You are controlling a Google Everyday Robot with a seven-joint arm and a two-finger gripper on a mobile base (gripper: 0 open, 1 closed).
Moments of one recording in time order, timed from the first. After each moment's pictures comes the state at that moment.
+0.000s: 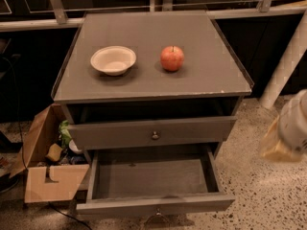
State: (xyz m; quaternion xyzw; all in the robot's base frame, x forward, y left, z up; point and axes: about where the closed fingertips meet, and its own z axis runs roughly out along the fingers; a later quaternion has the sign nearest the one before) arm 0.370 -0.249 0.862 -0.54 0.83 -0.03 0.12
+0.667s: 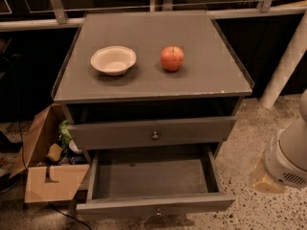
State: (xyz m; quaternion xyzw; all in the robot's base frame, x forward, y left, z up) arm 0.338 -0.249 0.778 -0.53 0.84 0.01 0.07
